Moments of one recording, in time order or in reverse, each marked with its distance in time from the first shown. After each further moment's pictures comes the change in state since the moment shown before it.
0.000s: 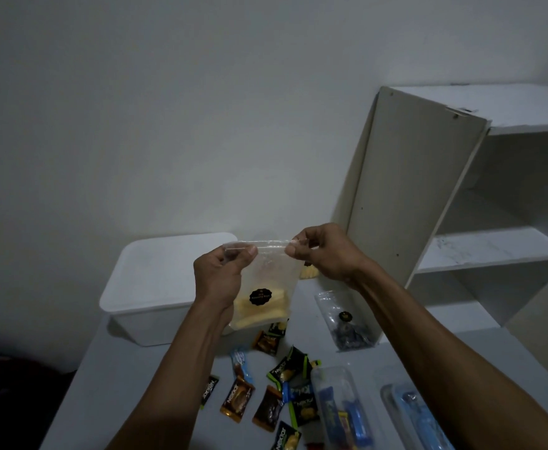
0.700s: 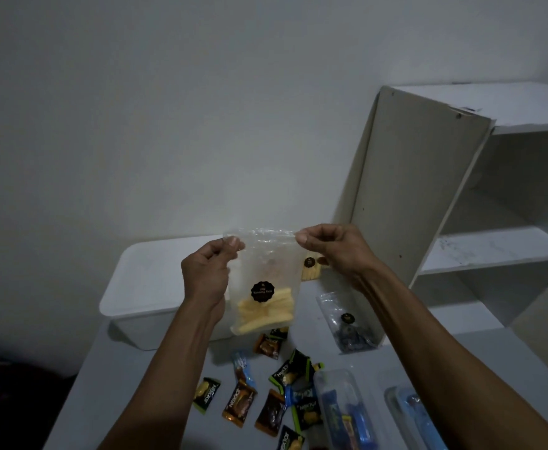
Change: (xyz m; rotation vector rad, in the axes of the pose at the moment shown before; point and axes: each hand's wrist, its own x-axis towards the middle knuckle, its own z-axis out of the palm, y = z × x) left_hand 0.017 0.003 -0.011 -0.068 0.051 -0.031; right_hand 0.007 0.011 -0.005 0.322 0.151 0.055
